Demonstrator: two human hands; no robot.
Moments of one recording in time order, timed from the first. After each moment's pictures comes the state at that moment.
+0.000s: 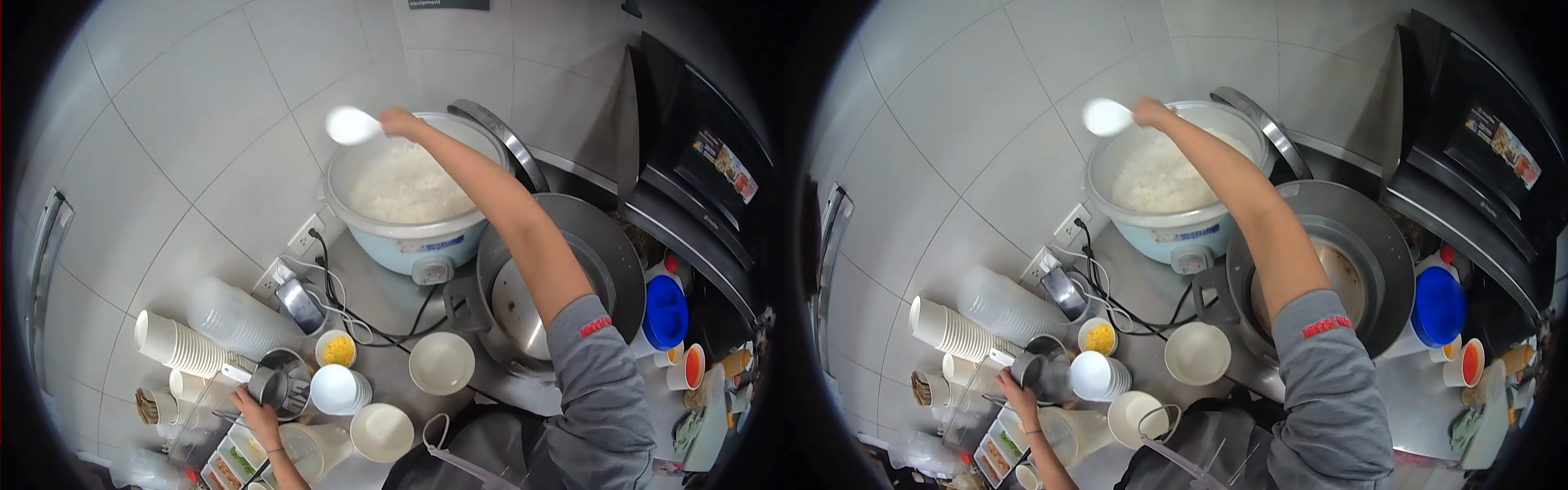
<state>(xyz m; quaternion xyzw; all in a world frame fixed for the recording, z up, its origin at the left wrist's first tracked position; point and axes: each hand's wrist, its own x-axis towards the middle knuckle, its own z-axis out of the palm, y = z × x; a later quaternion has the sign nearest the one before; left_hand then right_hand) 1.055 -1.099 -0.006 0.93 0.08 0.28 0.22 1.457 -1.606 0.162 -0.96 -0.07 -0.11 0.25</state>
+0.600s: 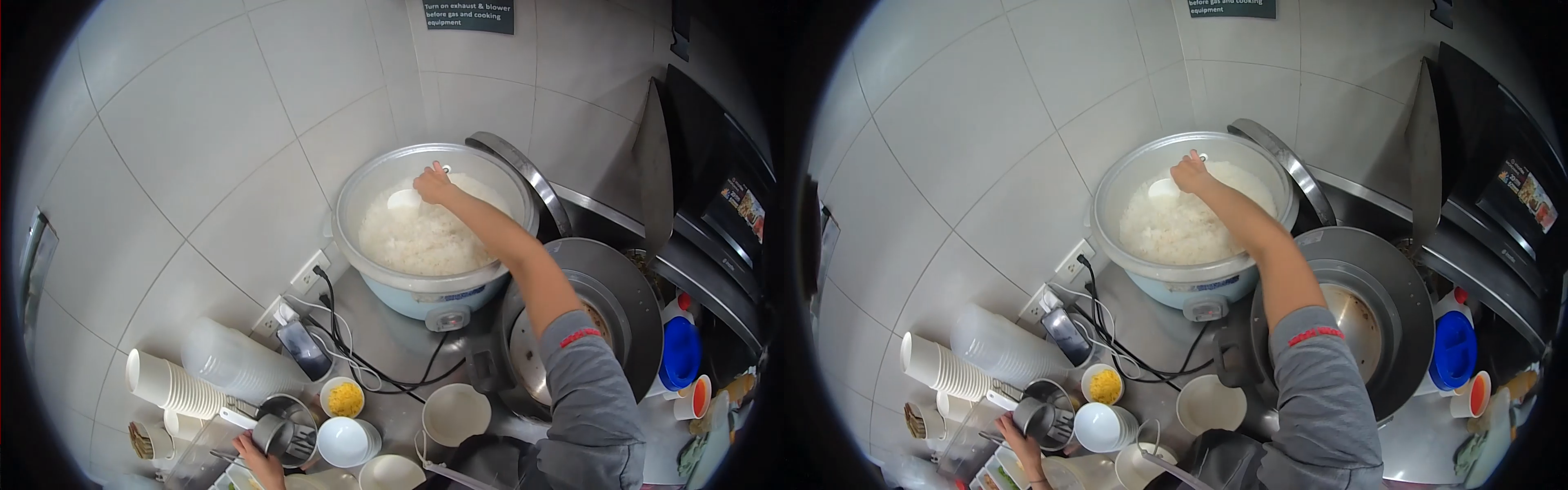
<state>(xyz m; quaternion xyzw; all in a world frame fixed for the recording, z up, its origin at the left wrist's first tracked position) 1.059 -1.104 0.003 0.93 0.06 0.26 0.24 1.486 -1.641 0.055 -0.97 -0.12 -0.16 -0.12</state>
